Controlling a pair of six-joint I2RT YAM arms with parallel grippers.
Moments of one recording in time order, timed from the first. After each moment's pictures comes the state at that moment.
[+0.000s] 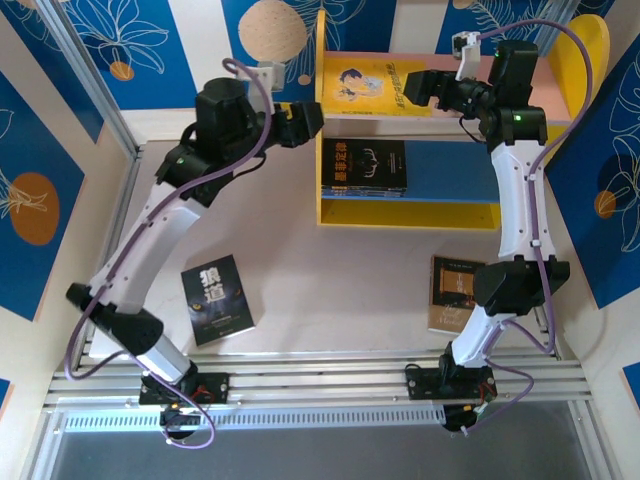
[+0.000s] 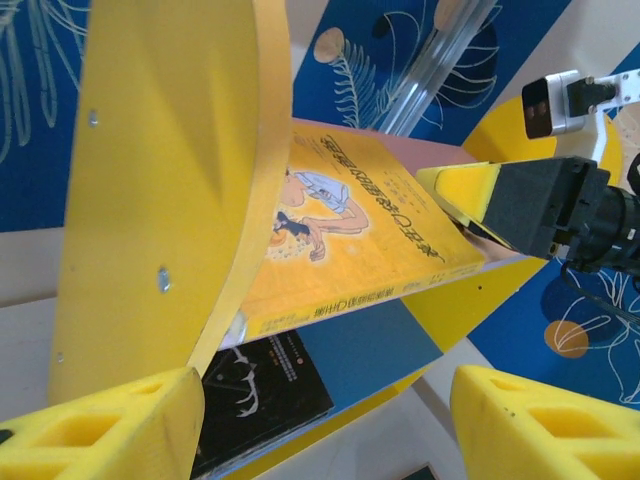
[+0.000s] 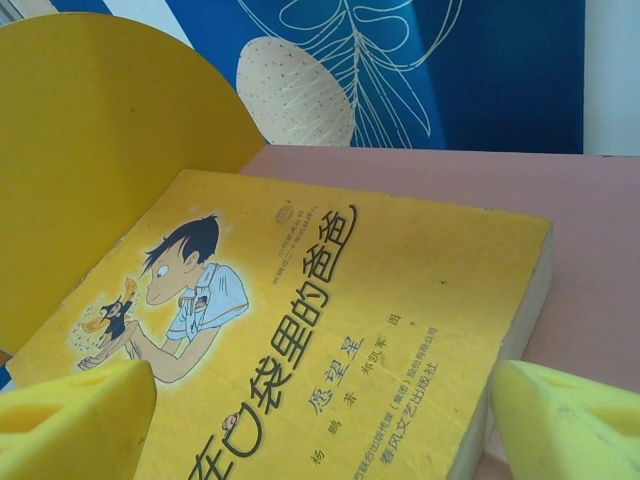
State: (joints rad) left arm -0.59 1.58 1.95 -0.53 0.17 -0.44; right arm -0.03 1.77 2.15 -0.69 -0.69 0.20
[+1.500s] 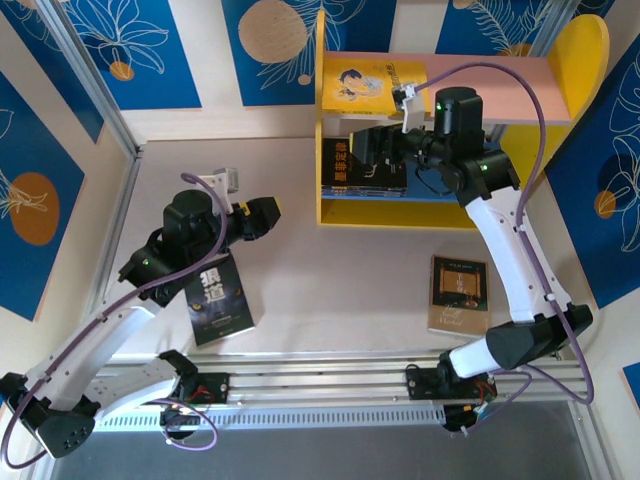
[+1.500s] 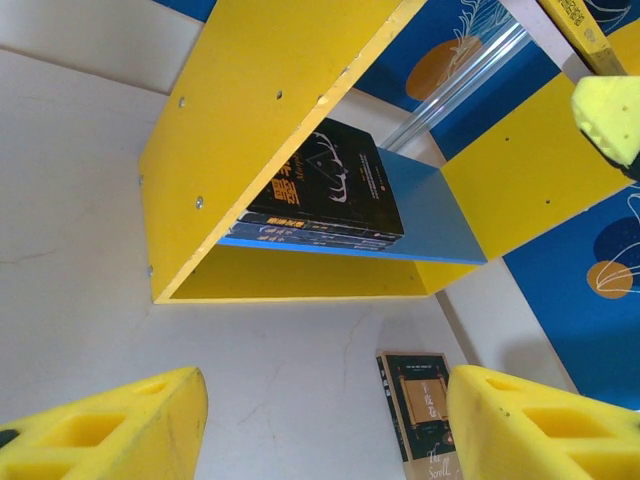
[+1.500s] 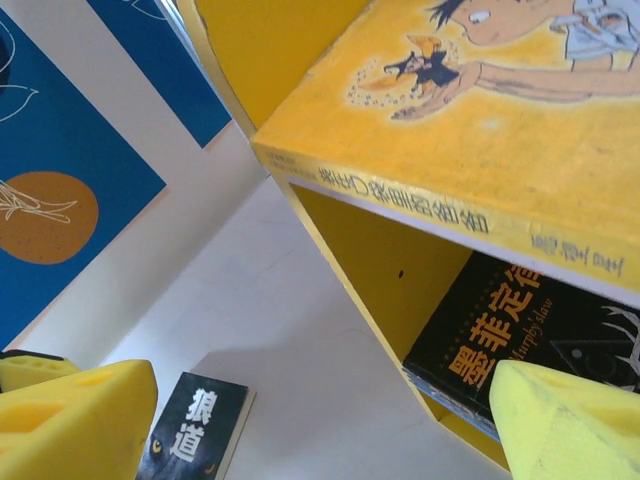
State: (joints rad) left arm -0.63 0.98 1.08 -0.40 0.06 -0.68; right arm 0.32 1.45 1.78 -0.72 -0.46 0.22
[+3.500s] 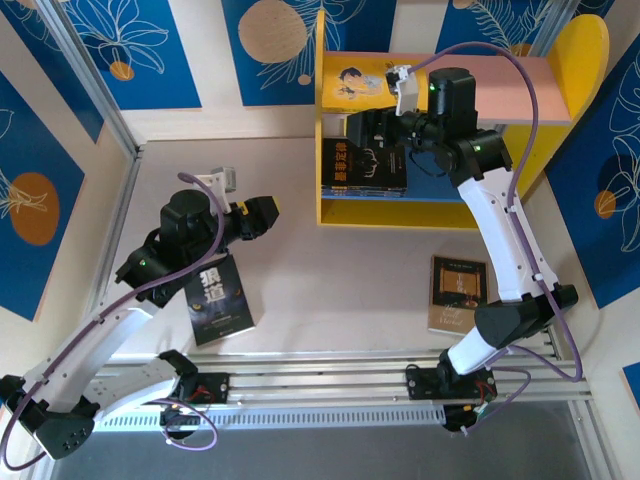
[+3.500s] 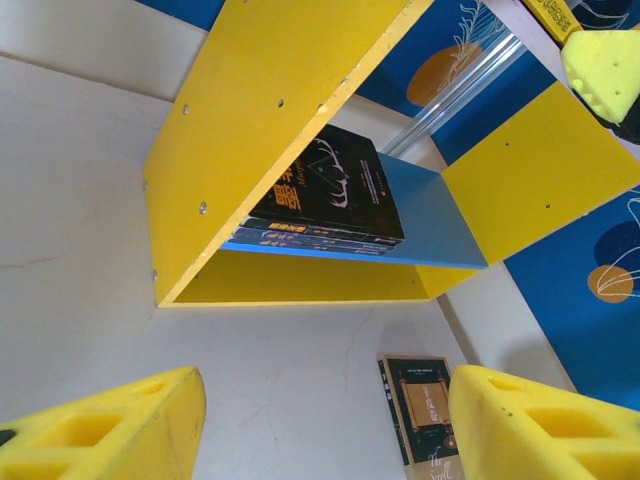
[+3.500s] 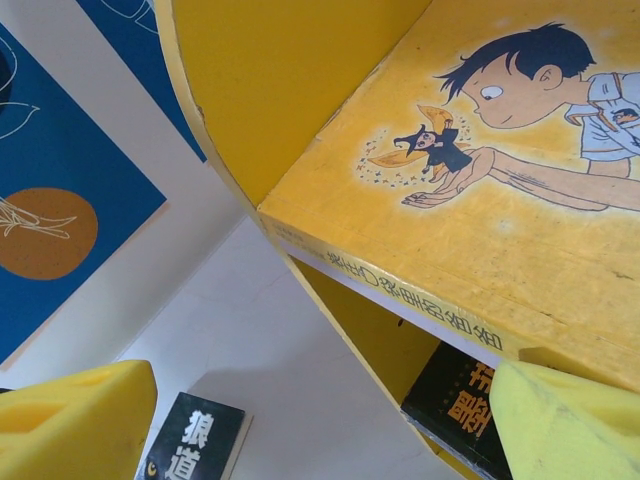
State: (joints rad) left arm -0.63 0.97 1.09 -0.42 0.04 -0.67; right arm 0.33 1.57 1.96 -0.77 -0.47 0.21
